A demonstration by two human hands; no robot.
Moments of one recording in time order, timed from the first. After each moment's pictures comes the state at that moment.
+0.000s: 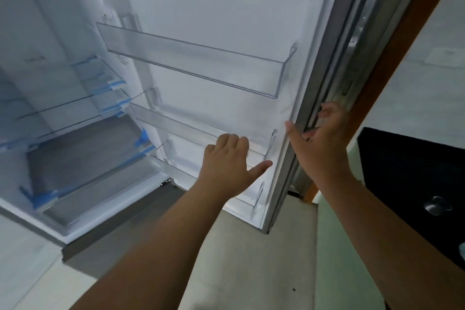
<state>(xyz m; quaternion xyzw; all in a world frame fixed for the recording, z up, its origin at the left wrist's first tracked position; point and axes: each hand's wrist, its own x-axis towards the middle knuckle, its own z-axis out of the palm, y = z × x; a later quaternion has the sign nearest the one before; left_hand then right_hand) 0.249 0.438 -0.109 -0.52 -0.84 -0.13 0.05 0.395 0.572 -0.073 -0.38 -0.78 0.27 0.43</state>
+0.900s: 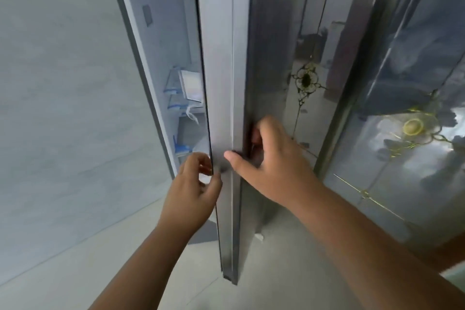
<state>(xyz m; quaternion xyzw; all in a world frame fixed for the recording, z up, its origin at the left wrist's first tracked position) 0.289 0.154 -0.092 -0.15 -0.87 -0.46 0.13 0.325 0.341 -0.022 0.10 -0.91 0.27 0.31</state>
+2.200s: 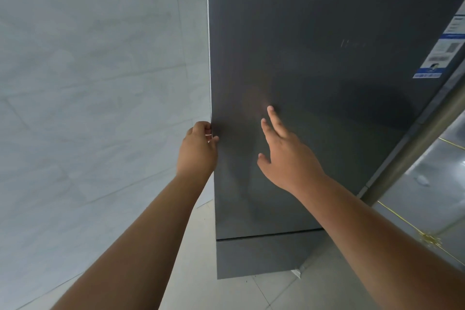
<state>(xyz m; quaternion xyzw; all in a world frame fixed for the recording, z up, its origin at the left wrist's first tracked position) -0.089 -0.015 -0.078 -0.04 -0.89 -0.43 0.13 -0.009 0.176 -0.041 0.02 -0.98 0.10 0.15</state>
